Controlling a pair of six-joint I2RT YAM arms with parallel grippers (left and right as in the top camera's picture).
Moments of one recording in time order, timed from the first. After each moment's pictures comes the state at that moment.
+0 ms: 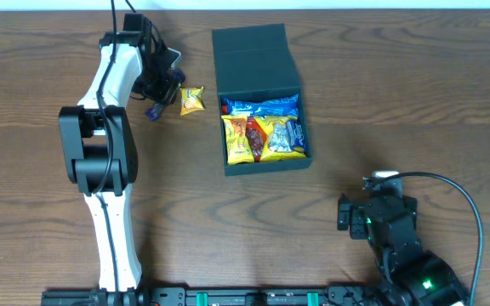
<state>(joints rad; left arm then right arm) -0.02 2.40 2.00 -1.02 0.13 0.42 0.44 0.52 0.44 -0.75 0.37 0.28</state>
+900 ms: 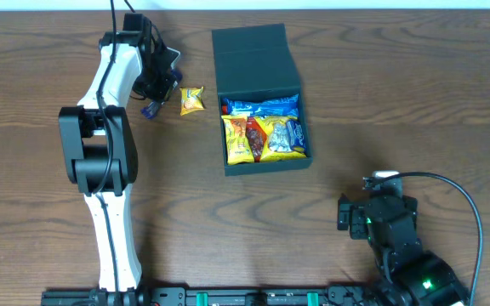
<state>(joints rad) -0.02 2.40 2.00 -1.02 0.12 0.41 0.44 0.52 0.44 -0.75 0.37 0.28</state>
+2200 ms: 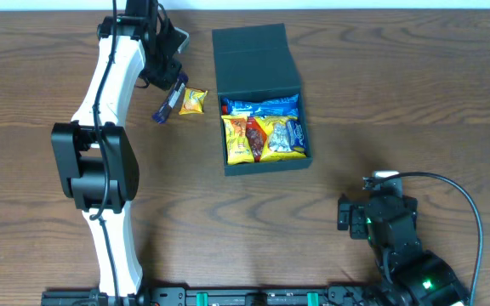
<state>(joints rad) -0.08 2.23 2.01 -1.10 0.09 0.43 0.44 0.52 0.44 -0.75 0.37 0.28</state>
